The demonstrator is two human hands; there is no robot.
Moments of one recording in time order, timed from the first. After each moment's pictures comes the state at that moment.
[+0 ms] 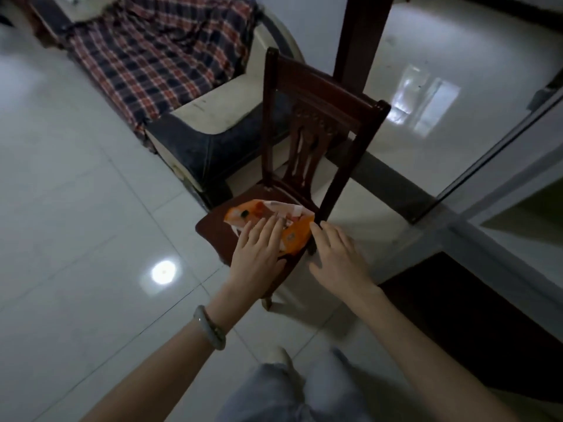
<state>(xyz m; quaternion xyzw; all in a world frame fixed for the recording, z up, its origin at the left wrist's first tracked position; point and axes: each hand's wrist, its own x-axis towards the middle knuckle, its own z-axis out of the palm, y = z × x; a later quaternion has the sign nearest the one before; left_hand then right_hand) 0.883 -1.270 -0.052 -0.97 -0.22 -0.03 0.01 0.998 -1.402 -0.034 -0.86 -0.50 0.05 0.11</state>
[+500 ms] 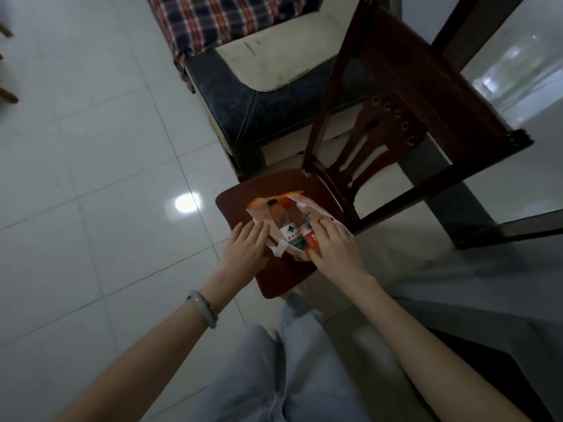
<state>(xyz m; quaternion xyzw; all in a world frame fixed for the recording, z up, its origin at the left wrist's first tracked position) 0.910 -1.148 -0.152 -0.93 -0.32 0.14 -0.05 1.090 -1.250 -0.145 -0.78 -0.60 0.16 0.07</state>
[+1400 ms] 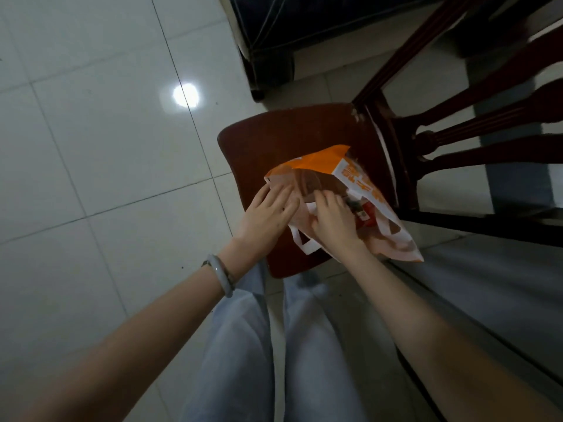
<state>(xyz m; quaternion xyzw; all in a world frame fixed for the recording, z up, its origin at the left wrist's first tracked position) 0.929 -1.062 -0.331 -0.94 -0.29 0.12 -0.12 1.088 -1.124 -0.359 -0.76 -0.58 0.31 -0.02</state>
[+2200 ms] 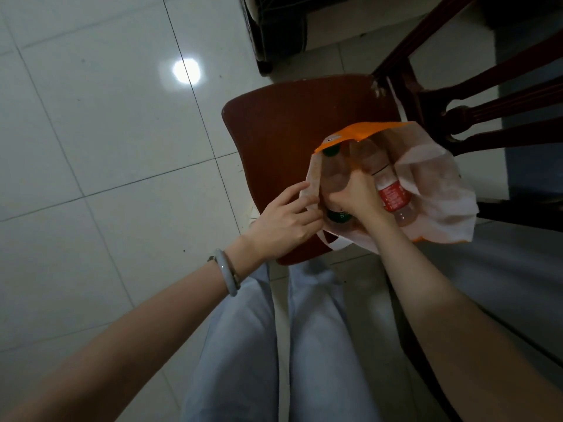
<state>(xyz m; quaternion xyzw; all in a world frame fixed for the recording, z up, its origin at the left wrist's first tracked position) 0.922 -1.078 -0.335 -0.97 -0.14 -0.10 -0.14 1.111 -1.104 -0.380 -0.81 -0.38 0.44 0.00</state>
